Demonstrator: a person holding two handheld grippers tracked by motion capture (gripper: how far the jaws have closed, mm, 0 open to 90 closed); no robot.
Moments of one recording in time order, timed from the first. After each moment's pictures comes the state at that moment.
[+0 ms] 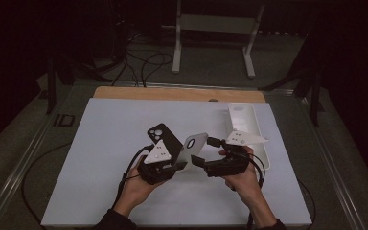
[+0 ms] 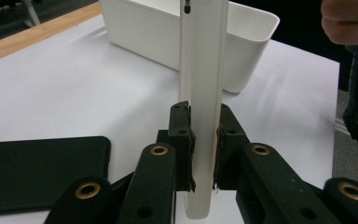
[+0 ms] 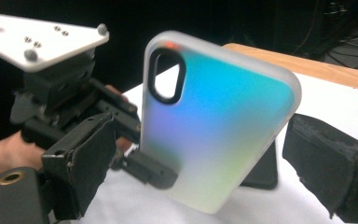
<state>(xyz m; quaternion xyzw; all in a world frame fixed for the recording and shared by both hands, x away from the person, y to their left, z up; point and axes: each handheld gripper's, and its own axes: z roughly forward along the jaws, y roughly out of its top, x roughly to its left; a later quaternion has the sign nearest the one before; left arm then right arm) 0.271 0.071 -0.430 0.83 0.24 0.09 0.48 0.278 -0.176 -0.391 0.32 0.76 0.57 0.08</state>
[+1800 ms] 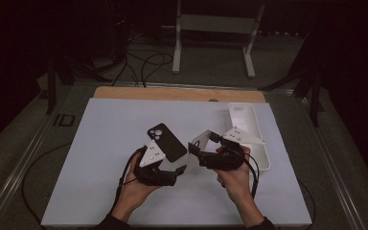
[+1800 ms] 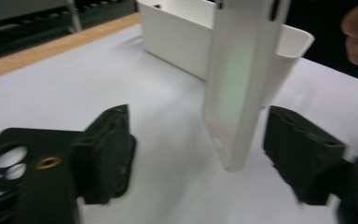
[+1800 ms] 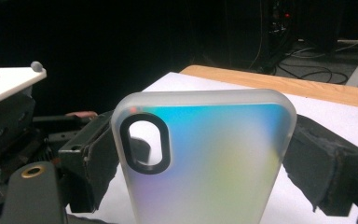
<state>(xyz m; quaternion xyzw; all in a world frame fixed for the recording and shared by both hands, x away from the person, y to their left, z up) 0.263 0.083 -0.429 0.80 0.31 0.16 0.49 0.280 -0.162 -0.391 0.39 0.71 0.58 0.14</state>
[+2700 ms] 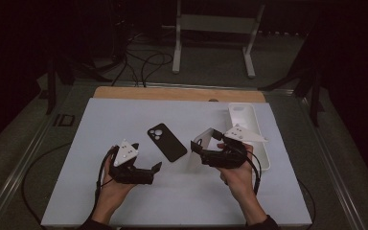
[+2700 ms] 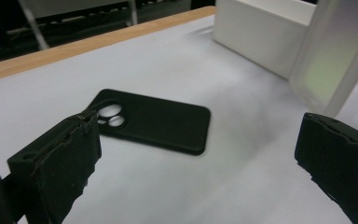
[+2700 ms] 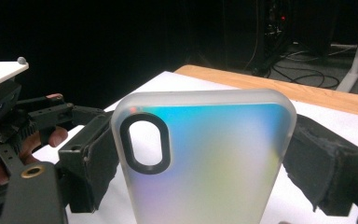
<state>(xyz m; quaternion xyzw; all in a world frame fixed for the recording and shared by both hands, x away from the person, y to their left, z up) 0.262 0.143 -0.440 0.77 0.38 0.20 0.47 0.284 -0.167 -0.387 0.38 0.71 0.57 0.15</state>
